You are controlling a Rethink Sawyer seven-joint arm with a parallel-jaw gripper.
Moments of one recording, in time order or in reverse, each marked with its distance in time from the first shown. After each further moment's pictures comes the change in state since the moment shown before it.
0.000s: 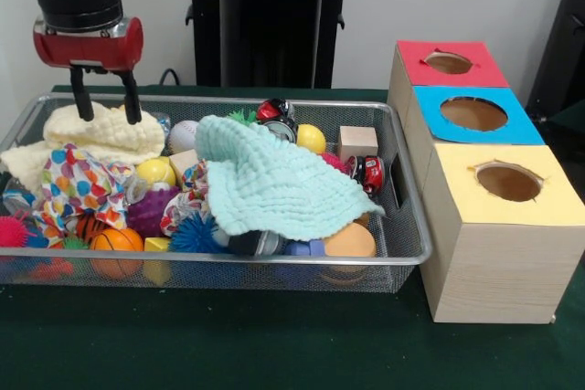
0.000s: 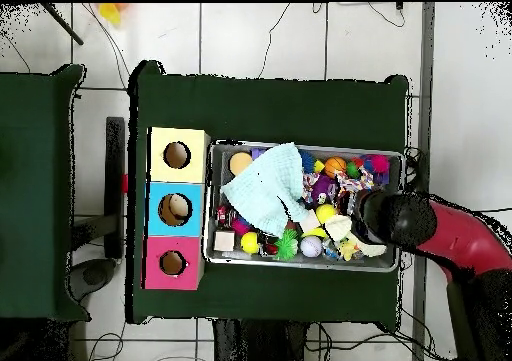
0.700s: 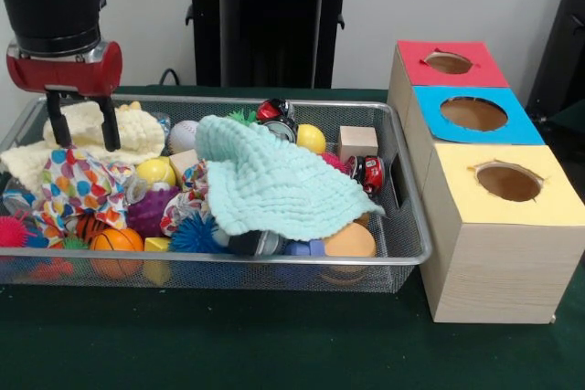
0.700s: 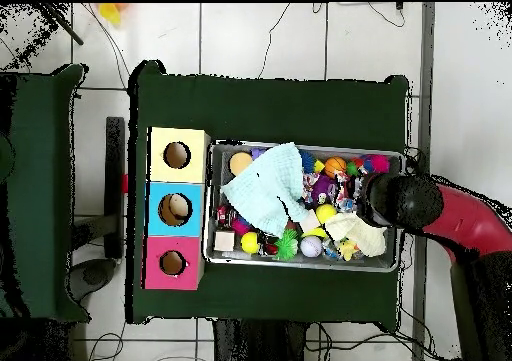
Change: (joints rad) arm 0.015 0.074 0.002 -0.126 -0.001 0.027 0.000
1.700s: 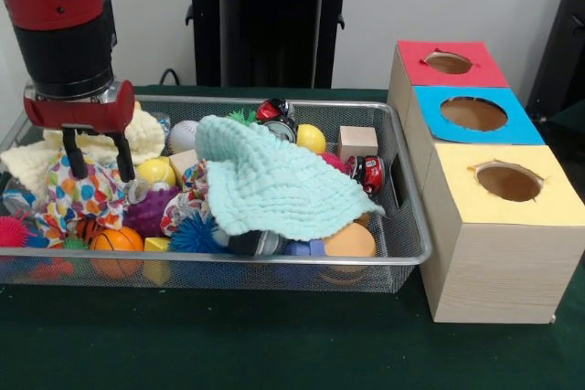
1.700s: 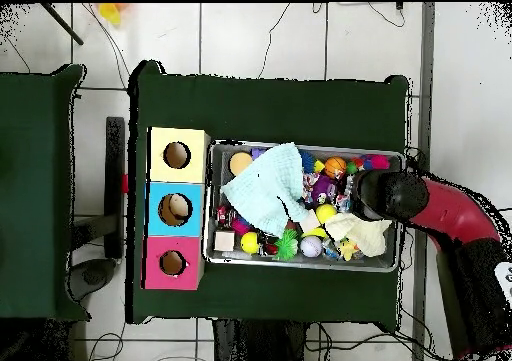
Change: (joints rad) arm 0.013 0.097 0.000 -0.056 -0.020 0.000 0.000
